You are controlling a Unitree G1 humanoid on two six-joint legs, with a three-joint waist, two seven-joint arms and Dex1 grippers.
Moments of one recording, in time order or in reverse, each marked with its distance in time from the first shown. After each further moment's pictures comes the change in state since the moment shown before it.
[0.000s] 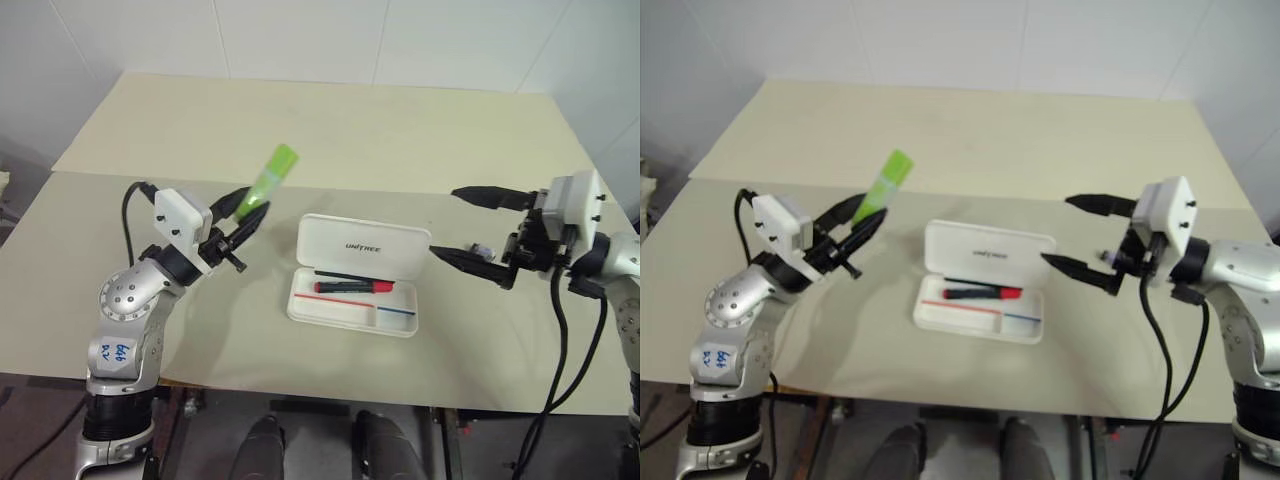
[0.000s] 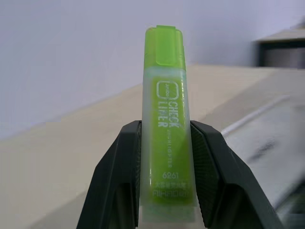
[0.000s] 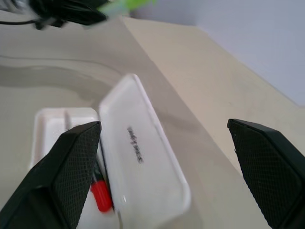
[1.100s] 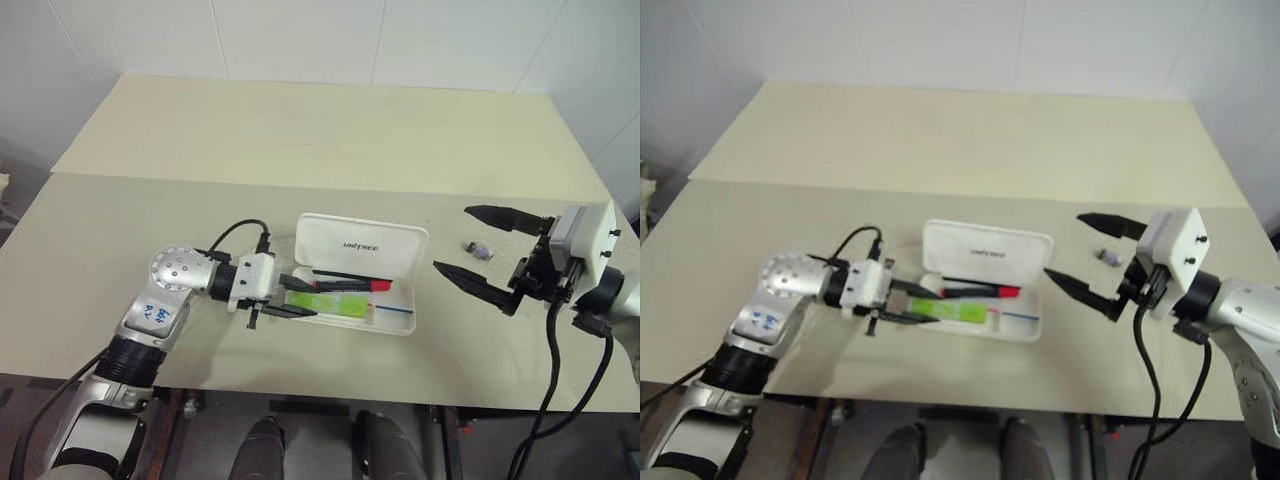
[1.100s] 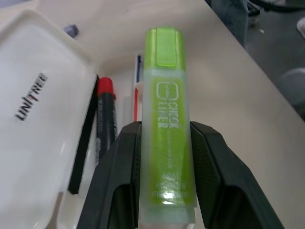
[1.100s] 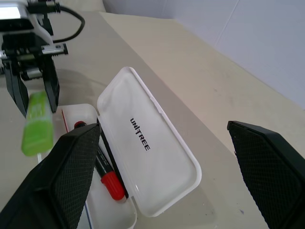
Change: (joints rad) left arm -0.229 0.125 -0.378 0.422 0.184 -0.266 -0.601; right arm 0.233 0.015 -0.076 -0.253 0.067 0.057 -0.212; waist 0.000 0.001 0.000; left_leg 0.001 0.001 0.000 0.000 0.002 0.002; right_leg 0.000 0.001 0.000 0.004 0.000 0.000
